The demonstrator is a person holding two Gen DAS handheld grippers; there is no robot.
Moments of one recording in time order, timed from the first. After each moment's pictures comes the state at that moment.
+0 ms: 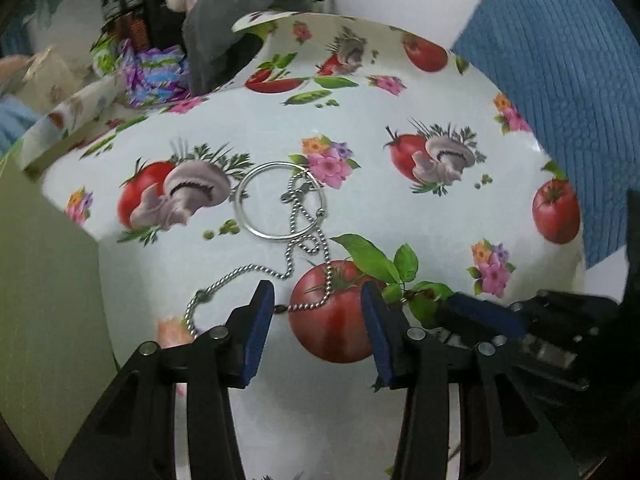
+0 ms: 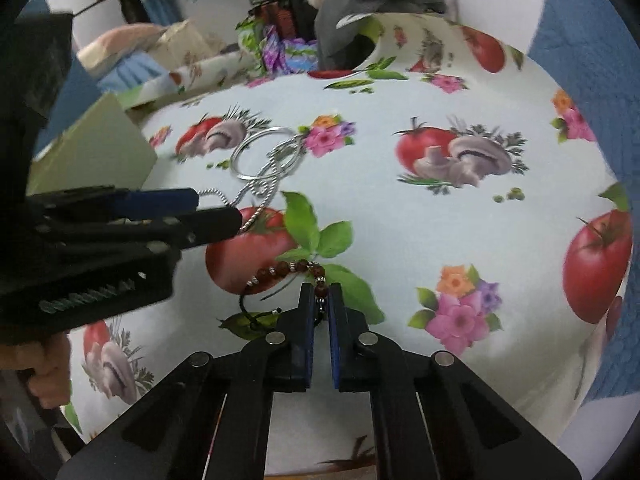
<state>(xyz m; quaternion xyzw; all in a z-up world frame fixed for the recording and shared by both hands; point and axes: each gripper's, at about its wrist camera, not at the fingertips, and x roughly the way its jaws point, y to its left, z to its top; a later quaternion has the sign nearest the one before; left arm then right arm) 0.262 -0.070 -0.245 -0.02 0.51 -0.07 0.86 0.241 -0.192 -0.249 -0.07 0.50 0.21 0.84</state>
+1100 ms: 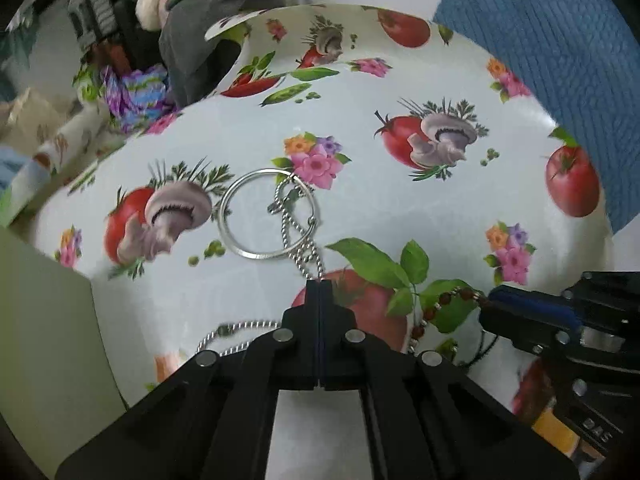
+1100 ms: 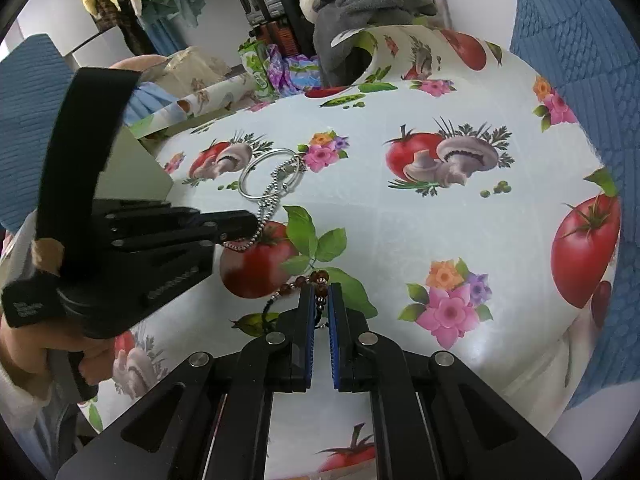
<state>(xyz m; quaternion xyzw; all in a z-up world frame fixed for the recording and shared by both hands) 0.270 -0.079 -0.253 0.03 0.51 -0.08 0.85 0.235 -0.210 -0.236 -0.02 0.49 0.23 0.84</state>
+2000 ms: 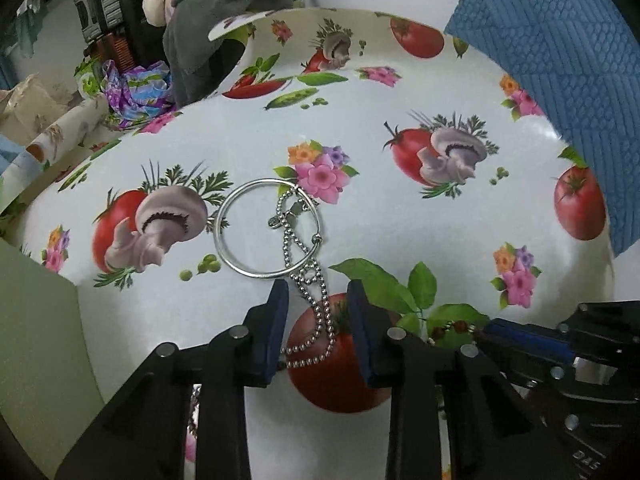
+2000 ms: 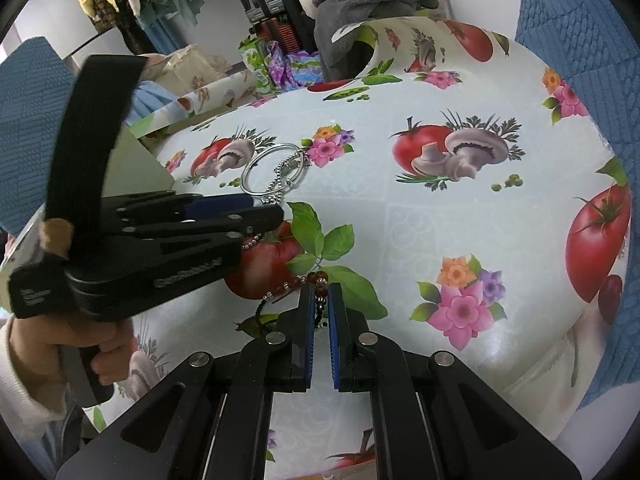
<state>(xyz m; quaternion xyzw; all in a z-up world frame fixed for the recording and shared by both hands) 0.286 -0.079 -0.265 0.02 0.50 -0.07 0.86 0.240 -0.209 -0.244 -0.01 0.50 0.24 0.83</state>
